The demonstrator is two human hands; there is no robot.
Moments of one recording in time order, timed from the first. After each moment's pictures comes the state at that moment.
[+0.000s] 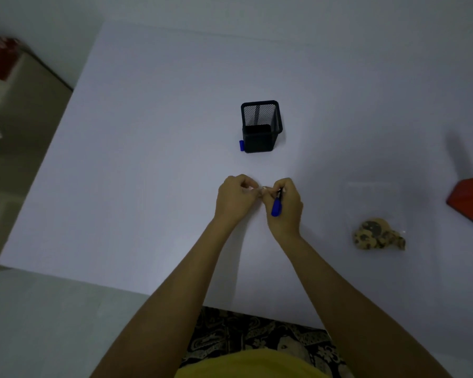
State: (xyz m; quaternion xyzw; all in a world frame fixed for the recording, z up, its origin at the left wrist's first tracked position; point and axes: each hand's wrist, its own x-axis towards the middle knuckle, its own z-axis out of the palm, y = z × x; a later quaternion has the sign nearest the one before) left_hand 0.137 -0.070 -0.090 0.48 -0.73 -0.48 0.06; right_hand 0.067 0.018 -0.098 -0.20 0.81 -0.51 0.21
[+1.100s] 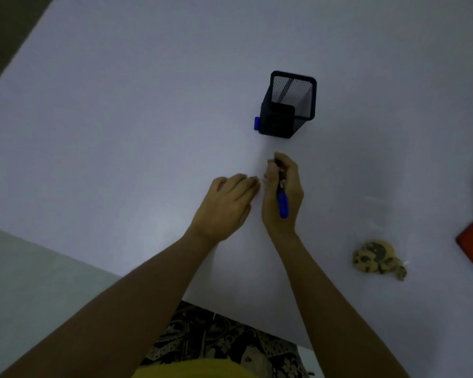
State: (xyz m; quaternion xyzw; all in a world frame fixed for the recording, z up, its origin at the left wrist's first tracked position) left_hand 0.179 -0.050 -0.158 0.24 -0.95 -0.12 0.16; right_hand 0.064 -0.004 -0.127 -0.29 0.77 -0.54 0.18
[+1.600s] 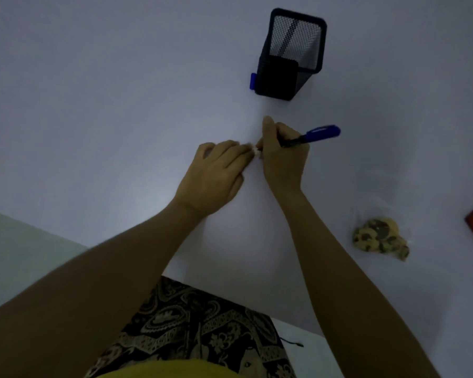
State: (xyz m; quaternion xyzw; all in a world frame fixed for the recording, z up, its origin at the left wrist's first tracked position) left_hand 0.179 -0.050 -0.158 0.26 -0.95 -0.10 0.15; right_hand 0.041 -0.015 -0.142 -0.25 0.74 -0.57 0.26
